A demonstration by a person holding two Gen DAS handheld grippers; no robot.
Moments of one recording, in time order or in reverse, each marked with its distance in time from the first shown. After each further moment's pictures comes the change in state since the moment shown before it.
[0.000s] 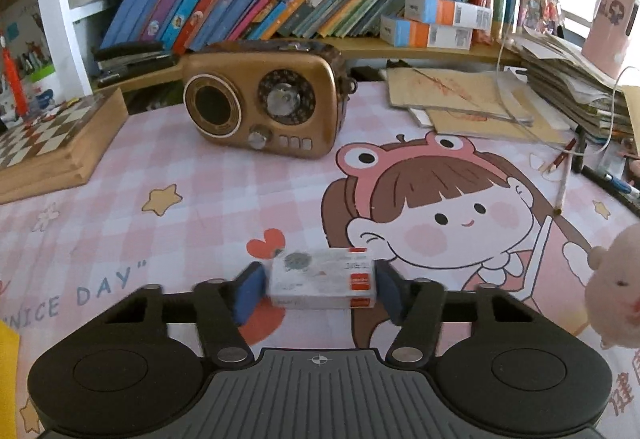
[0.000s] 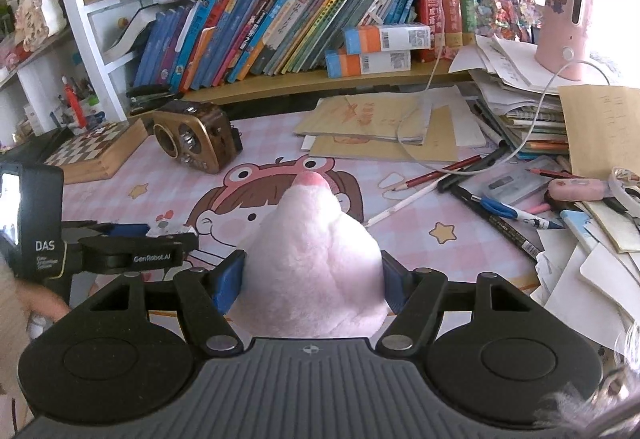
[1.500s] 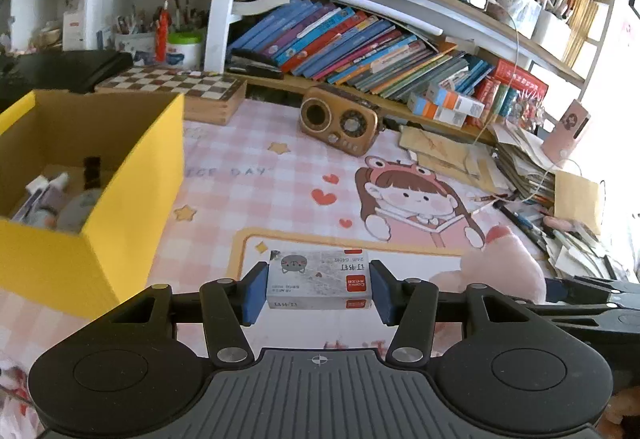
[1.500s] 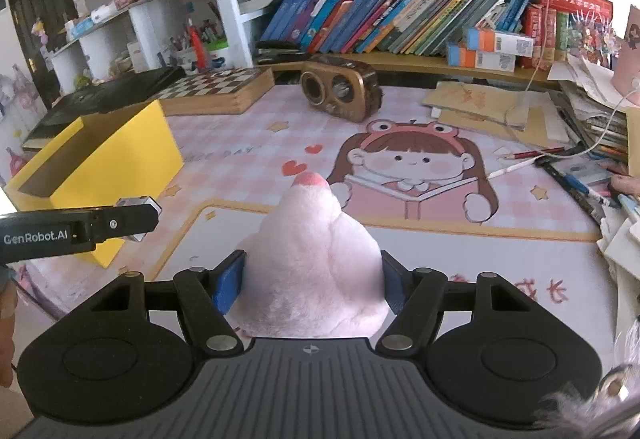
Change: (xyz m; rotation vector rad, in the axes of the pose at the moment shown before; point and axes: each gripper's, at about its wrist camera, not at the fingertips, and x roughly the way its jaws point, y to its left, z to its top) left arm -0.239 0.044 -0.107 -0.305 -0.108 -0.019; right arm -0.082 0.103 -0.060 -0.172 0.063 0.189
